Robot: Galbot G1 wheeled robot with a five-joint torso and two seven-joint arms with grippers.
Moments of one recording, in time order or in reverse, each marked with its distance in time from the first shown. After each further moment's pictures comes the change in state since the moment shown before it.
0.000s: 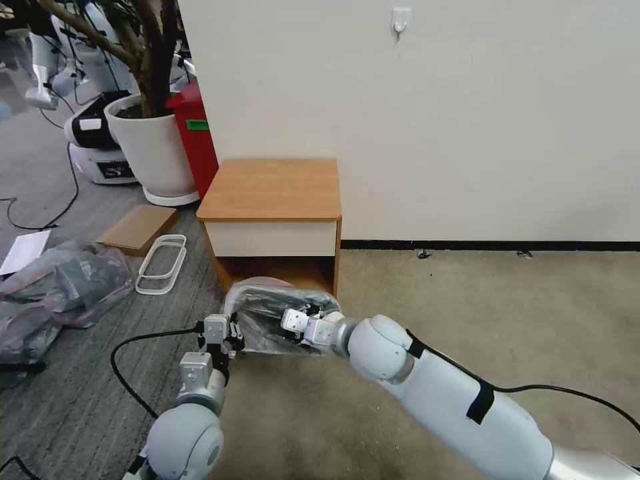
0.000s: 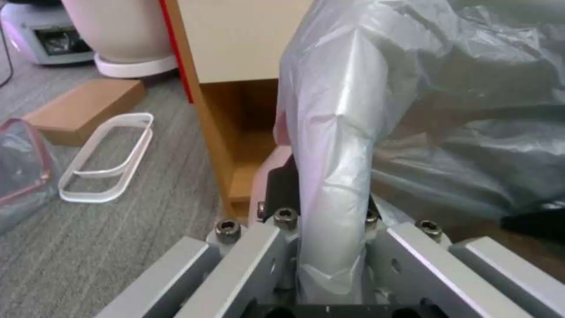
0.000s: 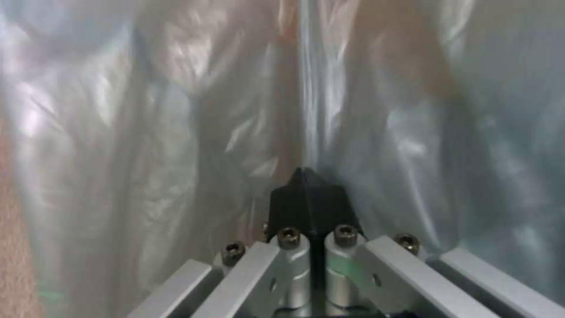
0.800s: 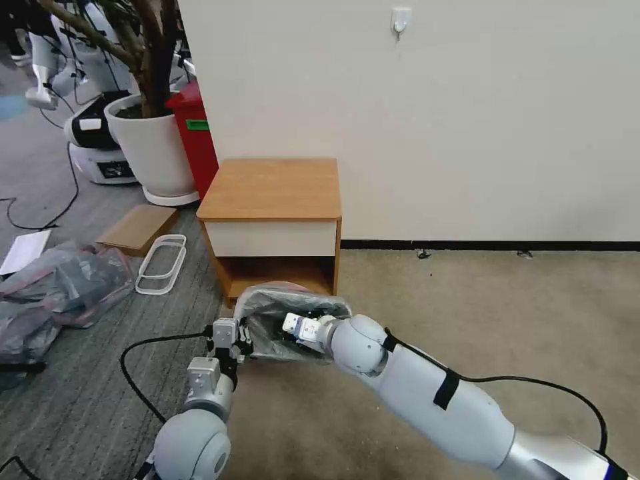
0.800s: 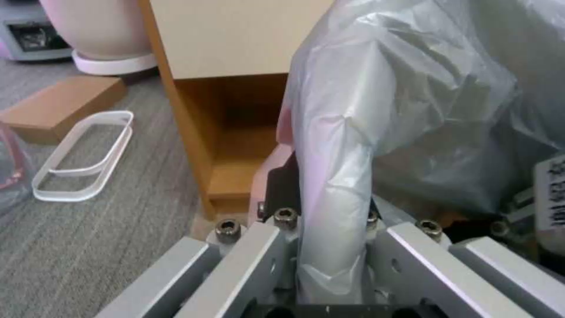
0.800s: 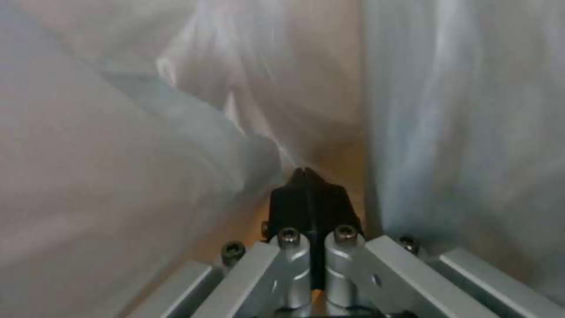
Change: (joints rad) left arm 0.013 -0.016 0.021 -0.011 0.011 -0.009 0.019; right arm 0.043 0.100 -0.034 -0.207 -0.041 -0.081 0.015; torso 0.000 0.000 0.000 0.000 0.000
